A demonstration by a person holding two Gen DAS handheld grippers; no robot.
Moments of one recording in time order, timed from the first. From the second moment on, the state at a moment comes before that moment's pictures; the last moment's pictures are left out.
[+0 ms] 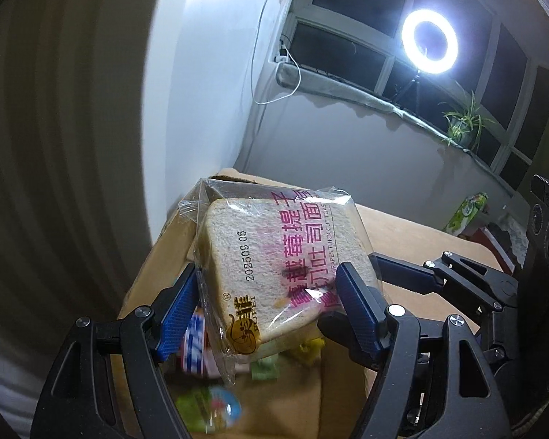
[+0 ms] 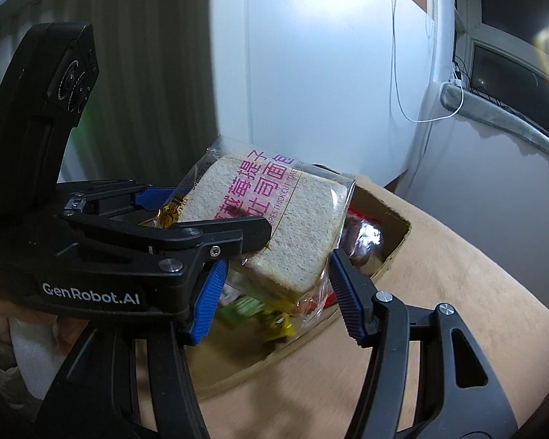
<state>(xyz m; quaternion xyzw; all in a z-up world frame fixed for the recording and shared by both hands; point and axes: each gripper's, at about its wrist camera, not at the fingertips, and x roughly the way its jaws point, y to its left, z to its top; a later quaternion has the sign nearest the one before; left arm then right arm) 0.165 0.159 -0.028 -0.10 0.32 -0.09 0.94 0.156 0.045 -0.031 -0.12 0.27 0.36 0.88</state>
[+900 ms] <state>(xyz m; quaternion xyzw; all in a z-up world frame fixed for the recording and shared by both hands) 0.076 0.157 0.008 -0.05 0.27 0.02 0.96 0.112 0.006 -0.031 -0.09 0.27 0.31 0.91</state>
